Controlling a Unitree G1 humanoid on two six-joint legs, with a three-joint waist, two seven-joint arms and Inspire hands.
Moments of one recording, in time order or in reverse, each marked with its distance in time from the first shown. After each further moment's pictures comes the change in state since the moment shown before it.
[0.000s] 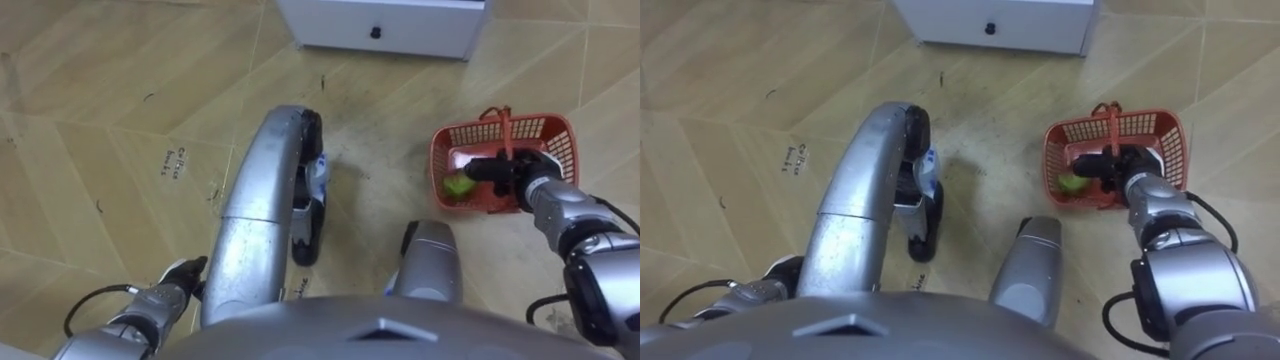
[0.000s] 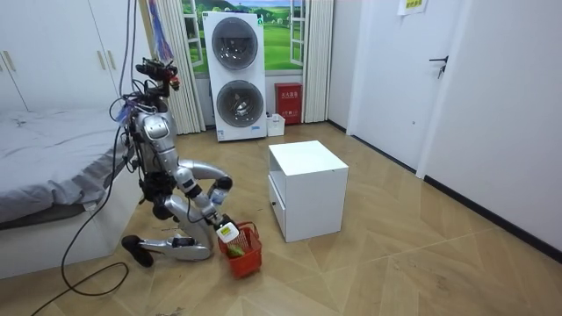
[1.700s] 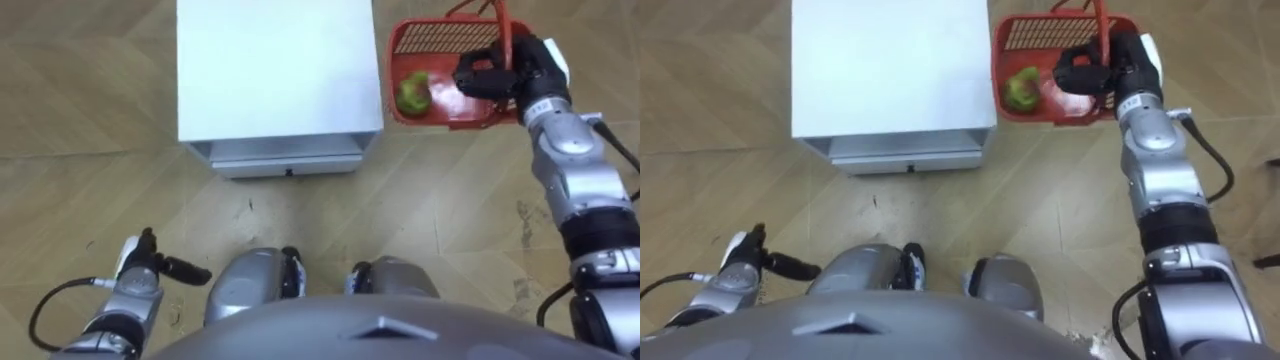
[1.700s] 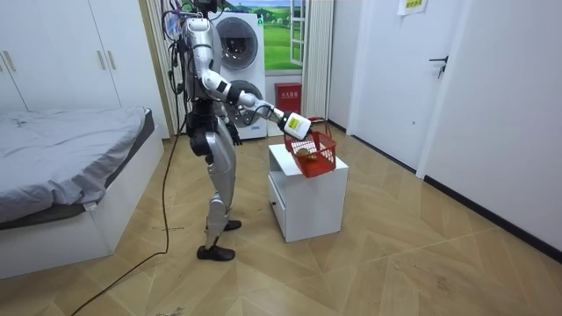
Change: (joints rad) left arm 0.108 0.012 0.224 -0.283 0.079 0.088 0.219; right arm 0.154 -0.007 -0.105 -0.832 -0.110 0.031 -0.068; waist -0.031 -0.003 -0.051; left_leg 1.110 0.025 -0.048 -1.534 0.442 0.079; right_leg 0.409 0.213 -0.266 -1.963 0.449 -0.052
